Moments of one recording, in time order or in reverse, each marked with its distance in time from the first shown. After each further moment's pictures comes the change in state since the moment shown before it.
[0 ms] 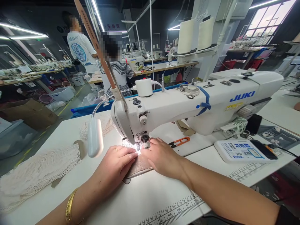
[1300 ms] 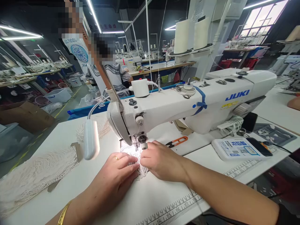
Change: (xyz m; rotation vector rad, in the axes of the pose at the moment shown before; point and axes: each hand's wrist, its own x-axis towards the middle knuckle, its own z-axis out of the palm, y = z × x) left_hand -0.004 0.022 -0.007 -0.064 -0.020 0.077; right_hand -0.008 0.001 -0.010 0.018 0.001 -0.227
